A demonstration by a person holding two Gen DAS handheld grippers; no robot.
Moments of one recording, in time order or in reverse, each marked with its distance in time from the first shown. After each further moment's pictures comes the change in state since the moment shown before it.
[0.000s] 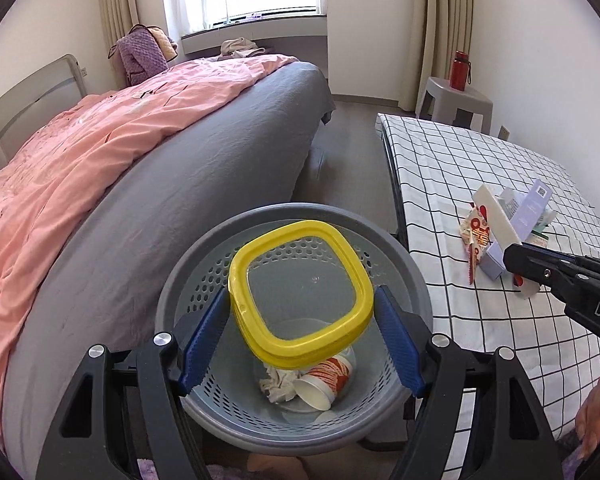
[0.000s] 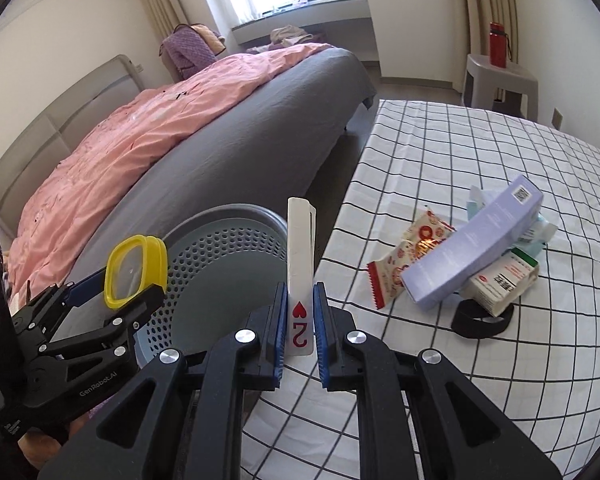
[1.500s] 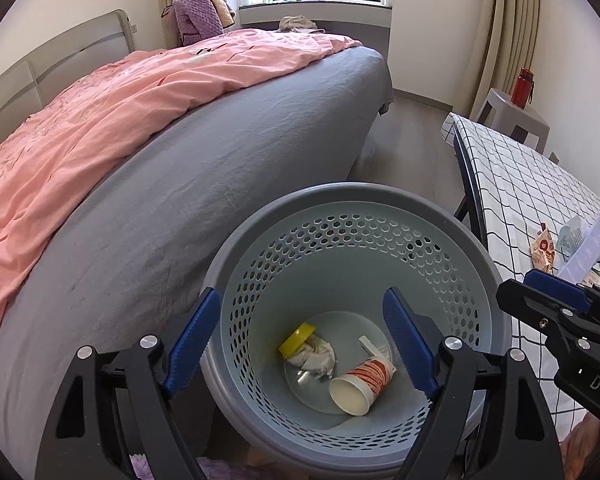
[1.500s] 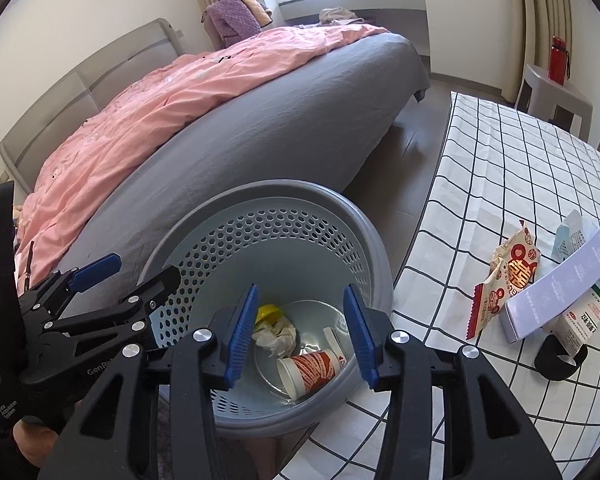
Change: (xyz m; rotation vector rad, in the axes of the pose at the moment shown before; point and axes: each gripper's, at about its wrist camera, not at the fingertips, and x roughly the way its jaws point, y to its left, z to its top) left arm 0.039 0.055 -0.010 -0.170 0.059 0.104; right arm 0.061 0.046 0.001 -0.127 0.063 0.079
